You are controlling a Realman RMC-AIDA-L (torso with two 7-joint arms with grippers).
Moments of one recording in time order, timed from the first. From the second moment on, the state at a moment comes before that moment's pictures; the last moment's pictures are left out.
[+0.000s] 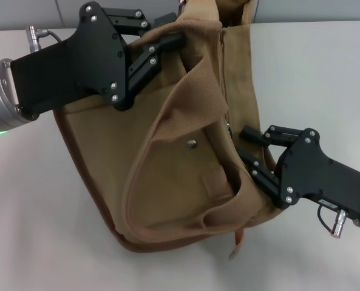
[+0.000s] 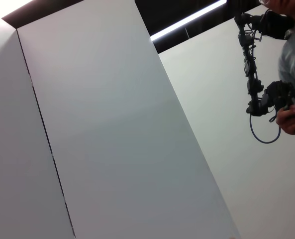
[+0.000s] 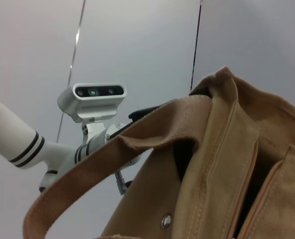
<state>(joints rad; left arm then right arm) -0.54 -2.08 0.96 0.59 1.32 1.84 -0.76 0.44 2.09 -0.48 -0.08 -1.86 -1.79 0.35</state>
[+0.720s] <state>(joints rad) -0.54 -2.08 0.96 0.59 1.32 1.84 -0.76 0.50 2.09 -0.48 -0.08 -1.86 -1.70 0.46</state>
